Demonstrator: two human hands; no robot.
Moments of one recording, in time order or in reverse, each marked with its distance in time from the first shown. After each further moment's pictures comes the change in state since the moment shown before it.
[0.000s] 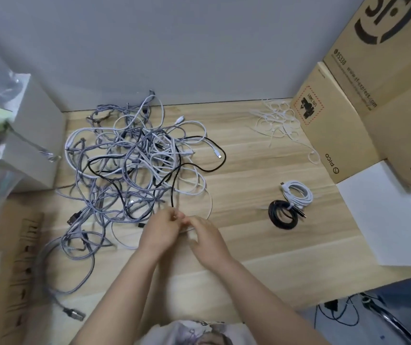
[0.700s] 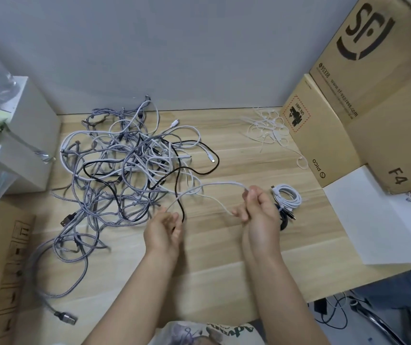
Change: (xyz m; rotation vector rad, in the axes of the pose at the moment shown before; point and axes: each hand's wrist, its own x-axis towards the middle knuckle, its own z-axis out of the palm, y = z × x) left_hand -0.022 0.030 0.015 -1.538 0.214 -0.445; right_hand -0.036 -0.058 -0.106 1.219 0.700 0.228
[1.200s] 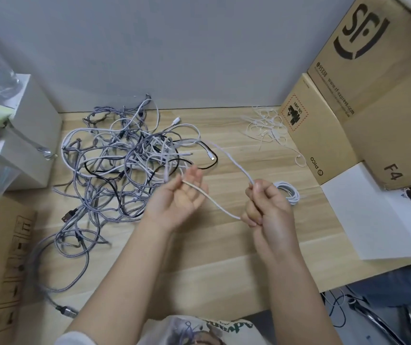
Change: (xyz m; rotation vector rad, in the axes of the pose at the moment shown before) left_hand -0.018 0.038 0.041 -0.142 -0.538 -0.391; right_hand -0.017 -0.033 -0.004 0.053 -0.110 0.061
